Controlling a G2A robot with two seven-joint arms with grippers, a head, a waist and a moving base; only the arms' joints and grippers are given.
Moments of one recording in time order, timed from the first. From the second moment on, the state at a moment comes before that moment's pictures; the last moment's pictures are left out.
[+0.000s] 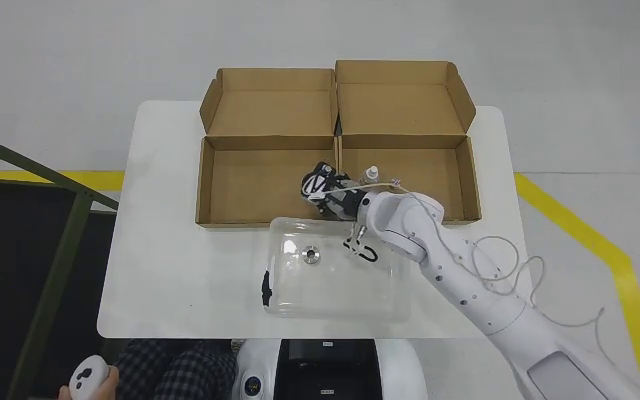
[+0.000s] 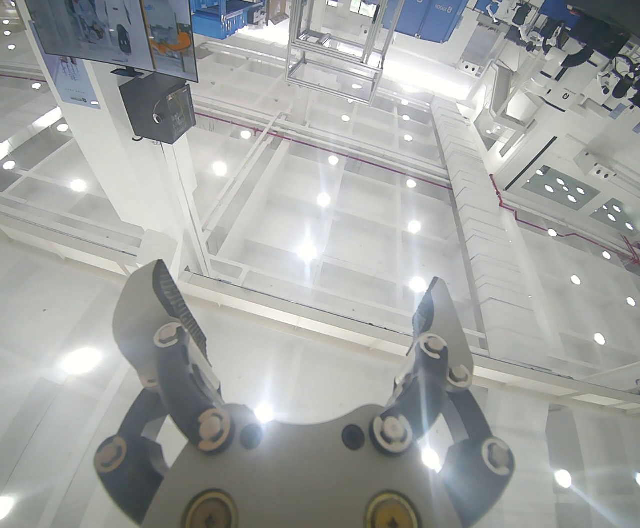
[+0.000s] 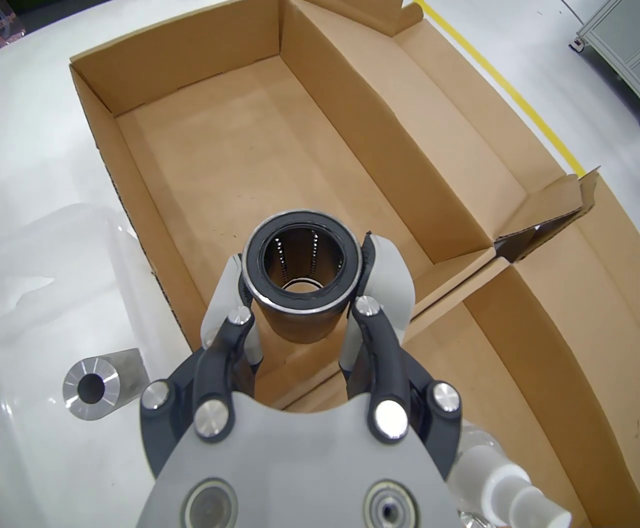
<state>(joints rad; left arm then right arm) -0.11 -0.30 -0.54 -1.19 3.07 0.29 0.07 -0.79 -1.23 0.74 -1.50 -1.20 -0.32 0.47</state>
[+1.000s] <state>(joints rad) -0.11 -0.30 -0.54 -1.19 3.07 0.29 0.07 -0.78 -1.27 0.77 -1.50 -1.22 -0.36 0.50</state>
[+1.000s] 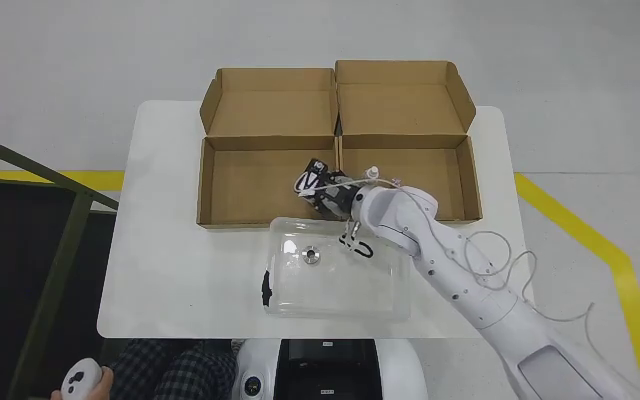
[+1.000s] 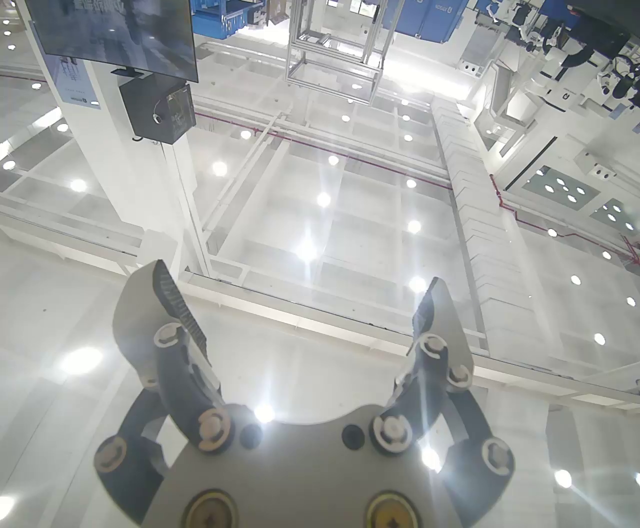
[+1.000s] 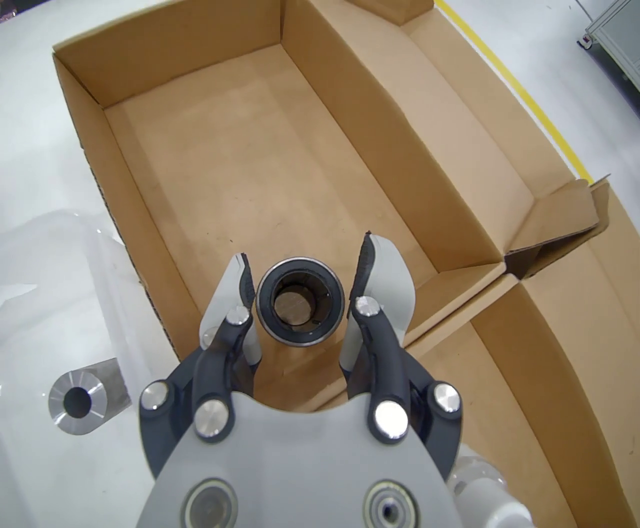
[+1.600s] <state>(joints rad) -0.11 -0.30 -0.54 -1.19 3.07 0.29 0.07 -1.09 -1.19 0.93 -1.93 -1.29 -0.62 0.51</state>
